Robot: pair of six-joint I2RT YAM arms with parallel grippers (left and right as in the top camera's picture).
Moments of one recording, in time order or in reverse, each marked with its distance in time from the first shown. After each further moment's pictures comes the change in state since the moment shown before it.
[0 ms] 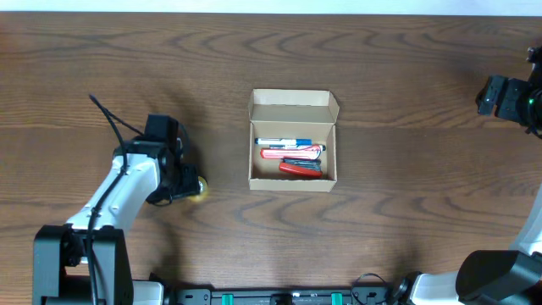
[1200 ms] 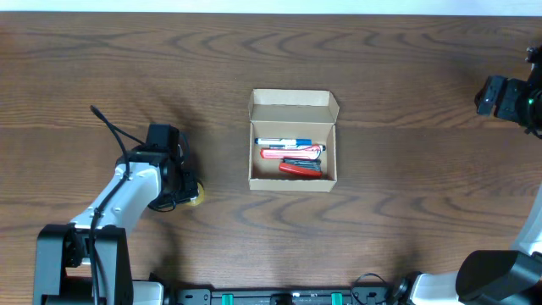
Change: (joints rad) left arm 0.000 -0.004 -0.069 0.086 0.028 -0.060; right arm 0.000 0.000 0.000 -0.003 -0.013 0.000
